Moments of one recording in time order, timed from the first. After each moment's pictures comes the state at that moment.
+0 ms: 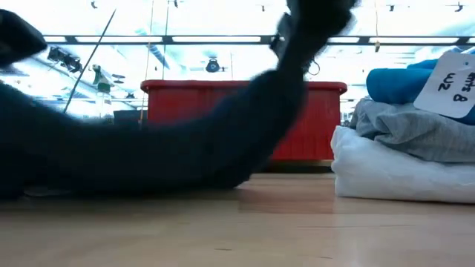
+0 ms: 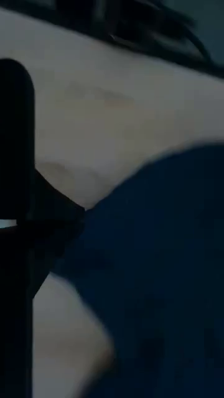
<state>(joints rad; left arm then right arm) -0.88 1.63 1.02 -0.58 -0.46 -0.94 0.34 1.80 1.33 -0.51 0.02 0.21</state>
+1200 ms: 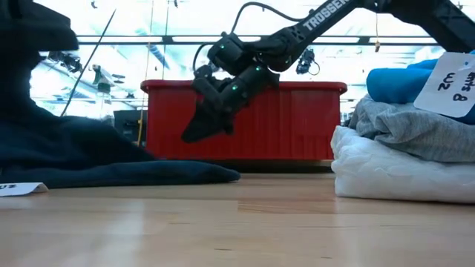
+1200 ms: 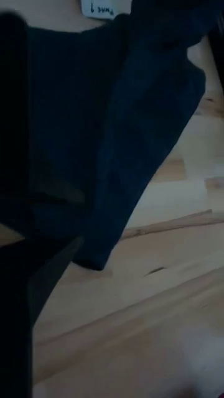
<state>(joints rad) -0.74 1.52 1.01 -1.30 -0.38 -2.04 -0.24 2.17 1.57 -0.12 -0.25 0.08</state>
